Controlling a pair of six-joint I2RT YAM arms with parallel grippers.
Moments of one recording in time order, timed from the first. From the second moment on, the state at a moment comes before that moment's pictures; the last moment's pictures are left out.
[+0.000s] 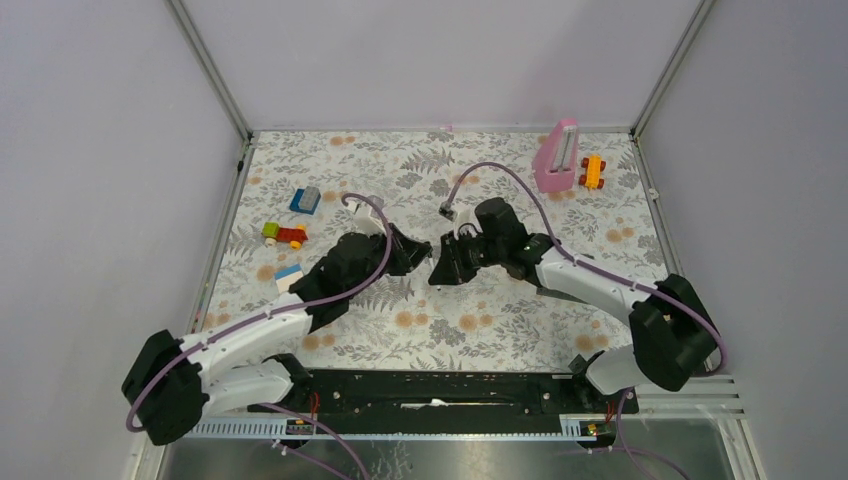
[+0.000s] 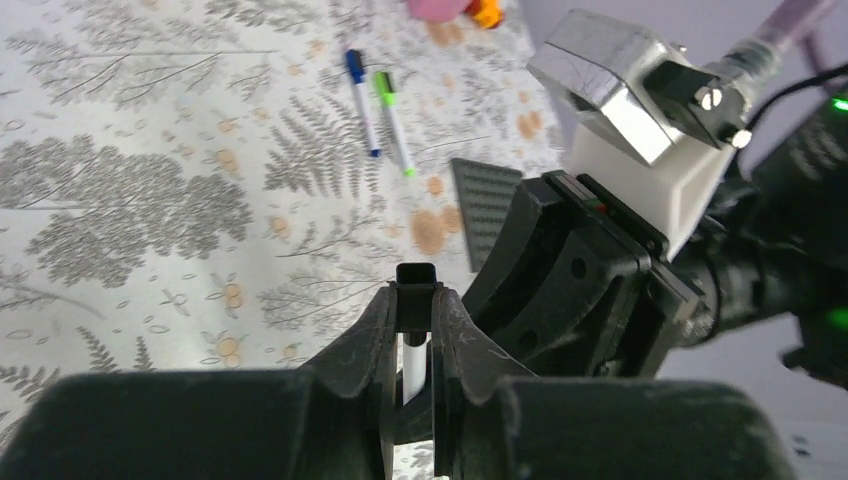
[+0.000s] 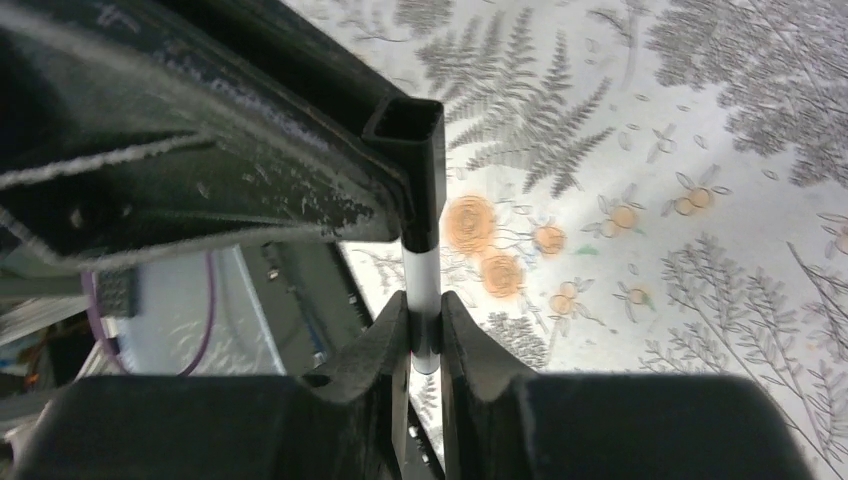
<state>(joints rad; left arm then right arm) -0.80 1.10 0.61 0.19 -0.08 -0.82 0.70 1.47 0.91 -0.13 -0.56 0.34</state>
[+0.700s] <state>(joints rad) -0.80 0.77 0.48 0.51 0.19 -0.77 0.63 1.26 0.81 0.33 -1.10 0.62</state>
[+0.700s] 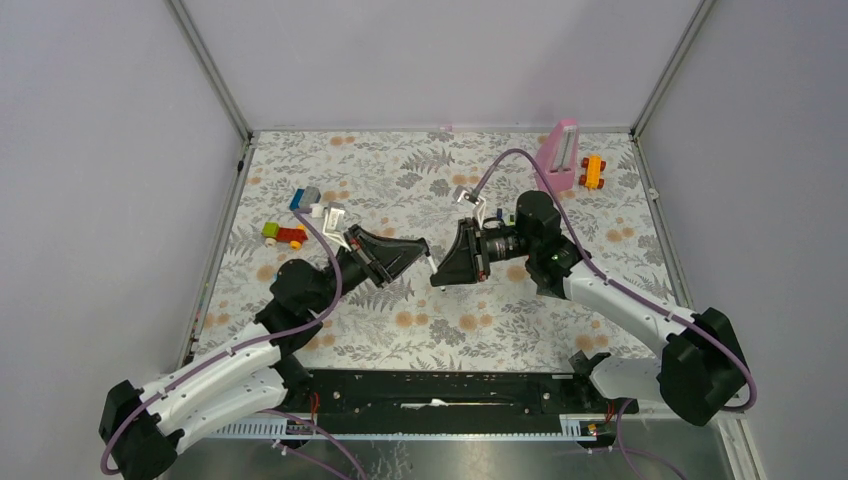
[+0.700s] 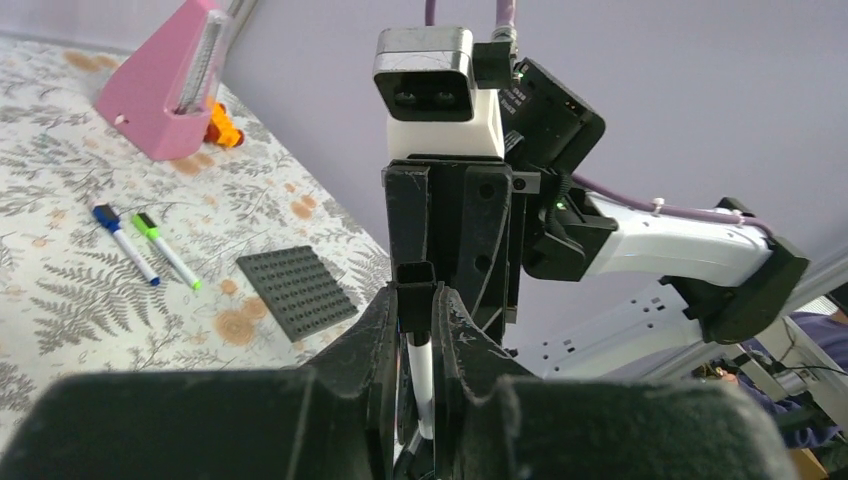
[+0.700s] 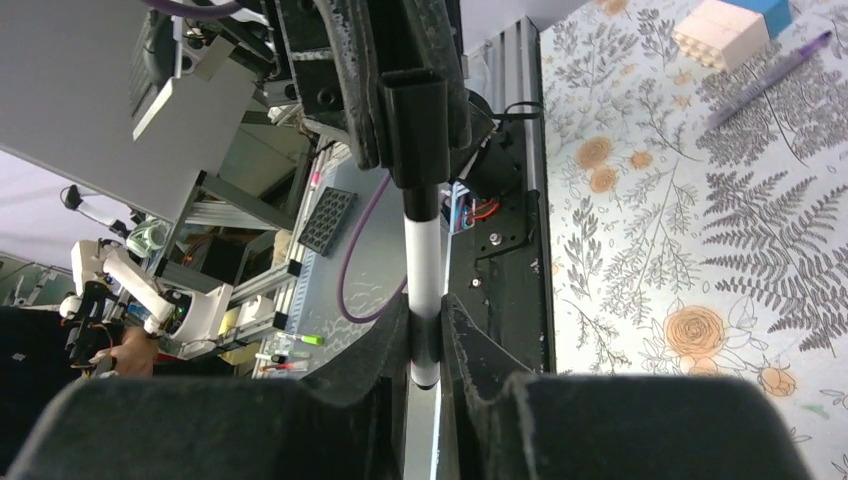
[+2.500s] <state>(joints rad) -0.82 0.33 0.91 -0.78 -0.42 -0.67 0.59 1.69 1.15 -0.35 0.17 0.49</state>
